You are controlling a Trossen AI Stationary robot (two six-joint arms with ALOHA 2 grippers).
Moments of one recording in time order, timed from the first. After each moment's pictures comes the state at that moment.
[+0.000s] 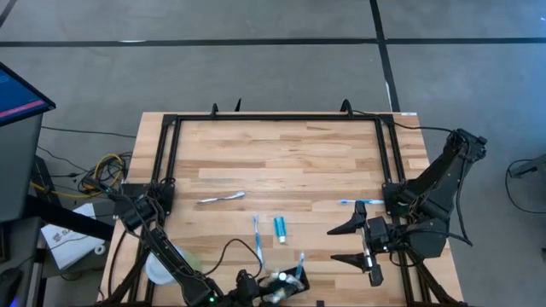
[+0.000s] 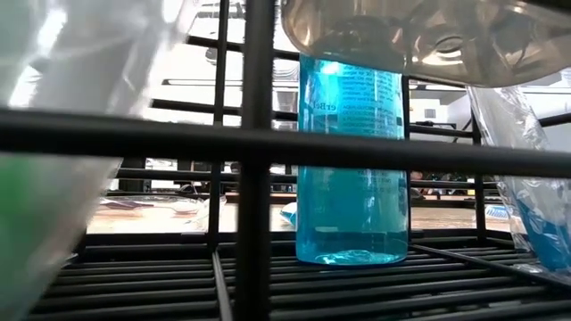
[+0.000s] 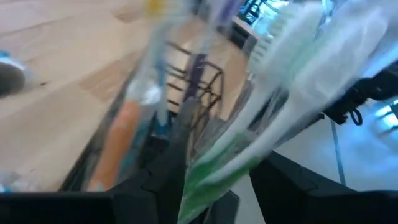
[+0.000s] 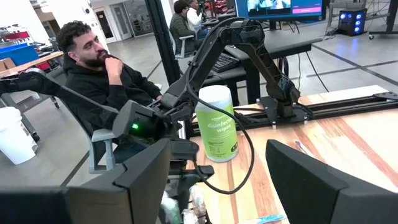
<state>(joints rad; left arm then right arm) -0.89 2.15 1.54 -0.09 -0.92 -1.18 0.91 1.26 1.18 -0.11 0.81 0.37</state>
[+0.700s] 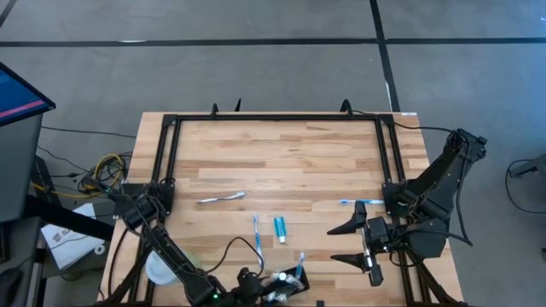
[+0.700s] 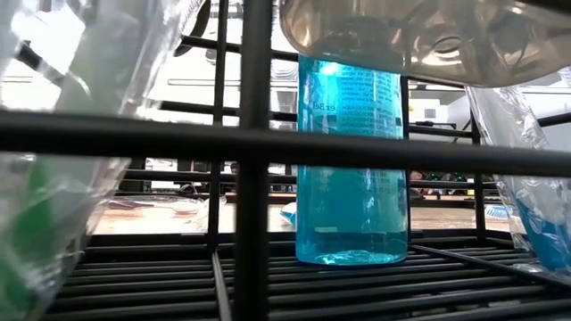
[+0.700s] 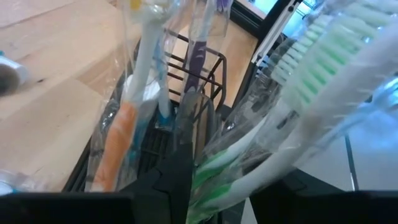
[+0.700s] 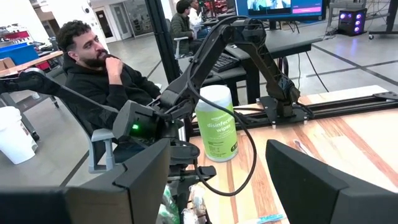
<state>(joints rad) -0.87 2.14 1.57 -0.18 -0.83 -1.16 0.91 1.26 1.18 -0.11 0.81 0.37</state>
